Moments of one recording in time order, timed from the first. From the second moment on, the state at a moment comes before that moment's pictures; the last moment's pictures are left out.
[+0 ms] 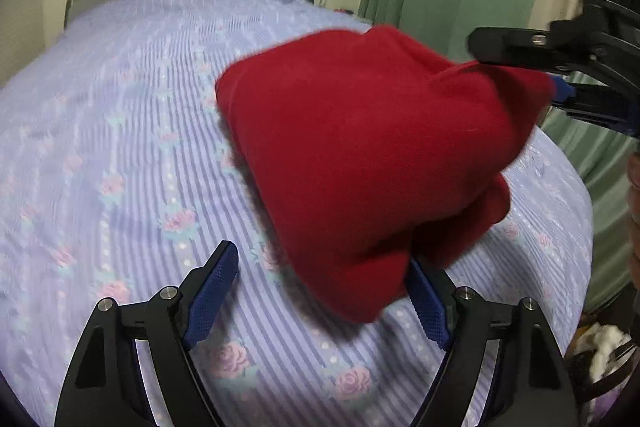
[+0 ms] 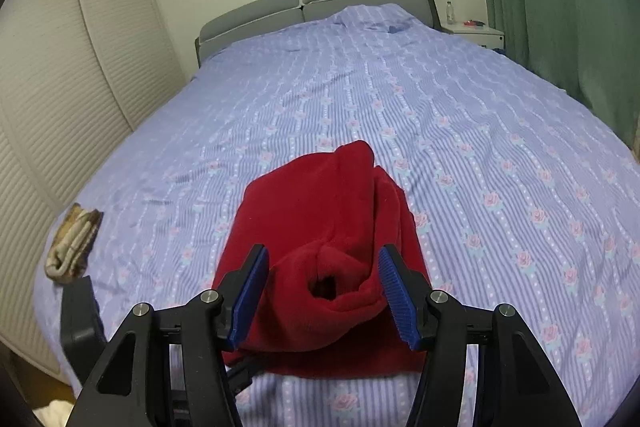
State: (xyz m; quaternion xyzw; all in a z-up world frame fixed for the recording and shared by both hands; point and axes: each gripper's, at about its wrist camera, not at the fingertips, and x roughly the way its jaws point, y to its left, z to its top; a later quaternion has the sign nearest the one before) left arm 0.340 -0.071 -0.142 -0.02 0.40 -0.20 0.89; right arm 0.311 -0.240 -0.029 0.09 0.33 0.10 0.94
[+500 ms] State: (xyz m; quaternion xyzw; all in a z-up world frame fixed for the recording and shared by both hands) left arm 0.337 -0.064 -0.152 -0.09 0.40 -0.13 0.90; right arm 0.314 -0.250 -0.057 0.13 0.36 0.13 0.91
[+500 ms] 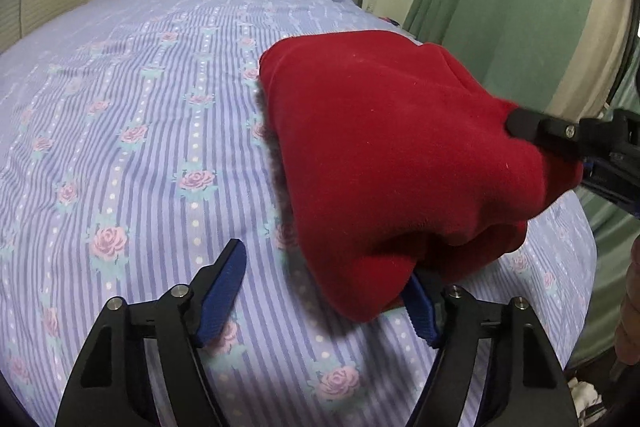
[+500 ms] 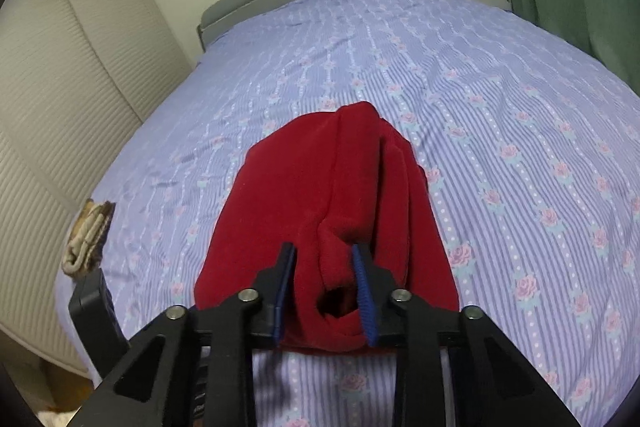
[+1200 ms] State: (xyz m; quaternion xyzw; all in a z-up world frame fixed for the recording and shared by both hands) left arm 0.330 -0.040 -0.163 -0.26 0.42 -0.10 0.86; right arm 0.291 -0.258 -0.070 0.04 0.30 0.08 0.95
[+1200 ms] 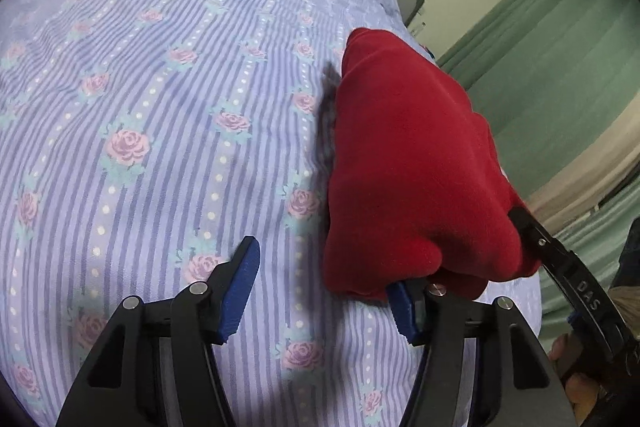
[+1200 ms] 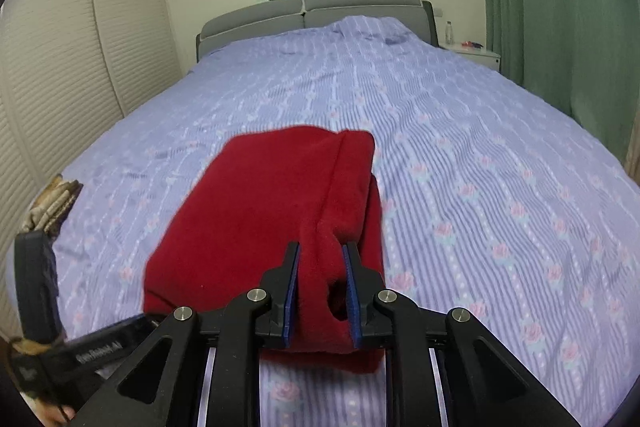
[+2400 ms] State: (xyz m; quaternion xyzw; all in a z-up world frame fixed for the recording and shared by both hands) left arm 0.328 -0.041 -0.157 -0.17 0.43 -0.12 0.88; right arm 0.301 -0.201 -0.027 0.11 0.31 0.11 0.94
